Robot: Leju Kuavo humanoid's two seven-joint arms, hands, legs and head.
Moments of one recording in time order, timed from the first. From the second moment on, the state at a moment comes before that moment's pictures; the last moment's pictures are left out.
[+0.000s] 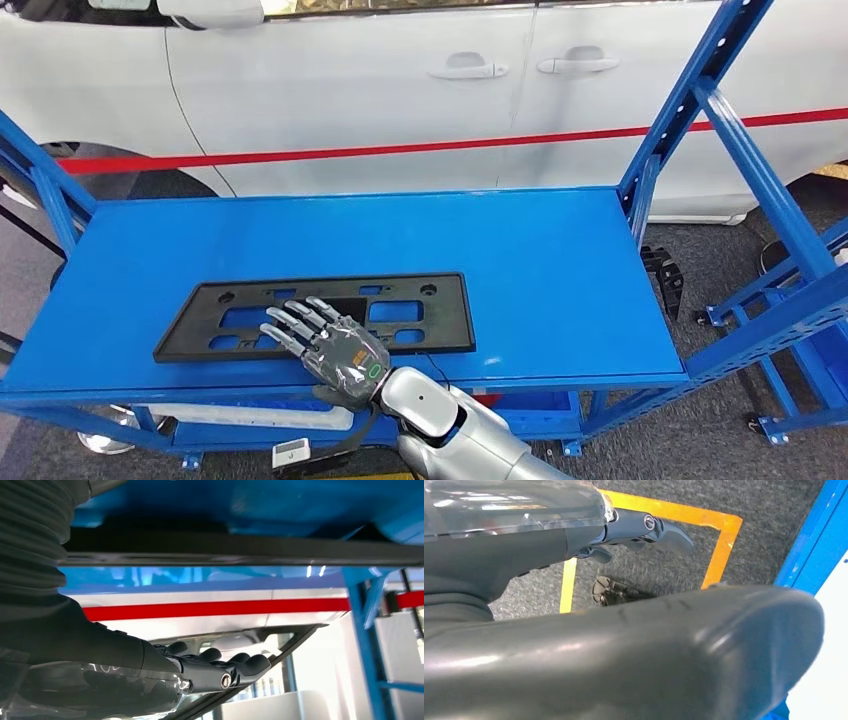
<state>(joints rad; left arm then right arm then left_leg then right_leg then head) -0.03 0.04 -0.41 -0.16 0.90 0.09 -0.38 -0.51 0.25 0.97 -0.81 1.22 -0.49 -0.26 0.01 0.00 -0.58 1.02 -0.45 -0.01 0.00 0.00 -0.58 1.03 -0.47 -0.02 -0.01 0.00</state>
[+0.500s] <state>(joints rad) -0.04 0.04 -0.41 -0.16 0.92 0.10 -0.38 -0.62 0.33 1.02 -0.65 1.21 -0.52 -0.15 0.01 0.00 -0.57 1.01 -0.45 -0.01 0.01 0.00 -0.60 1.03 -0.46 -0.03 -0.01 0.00</state>
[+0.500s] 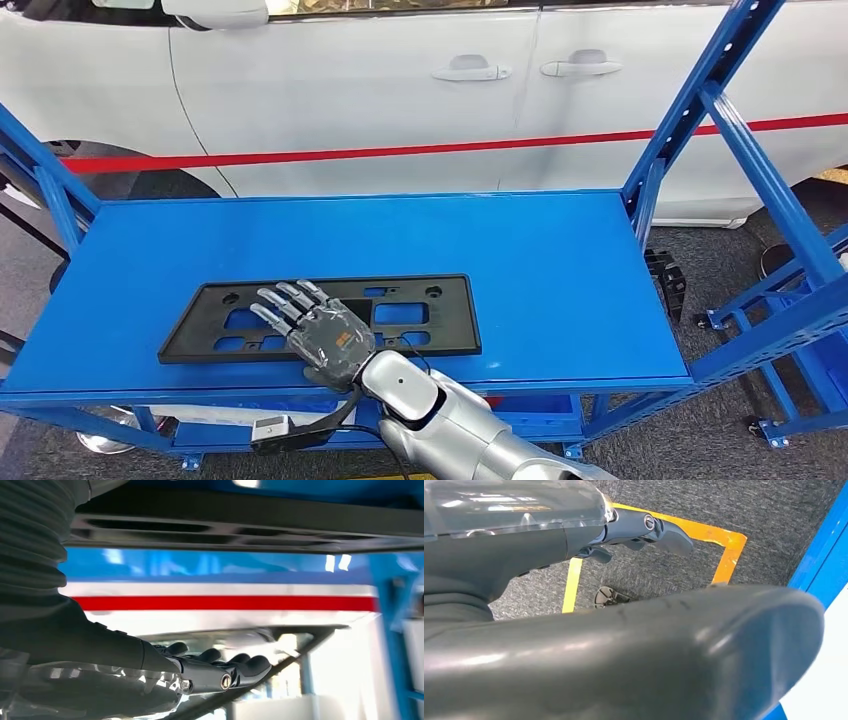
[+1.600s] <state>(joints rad) -0.05 0.06 -0.44 -0.16 0.89 0.04 -0.43 -0.73 0.35 1.15 -0.39 1.36 -0.41 0.10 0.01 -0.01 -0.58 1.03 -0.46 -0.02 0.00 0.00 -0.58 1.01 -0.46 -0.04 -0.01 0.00</state>
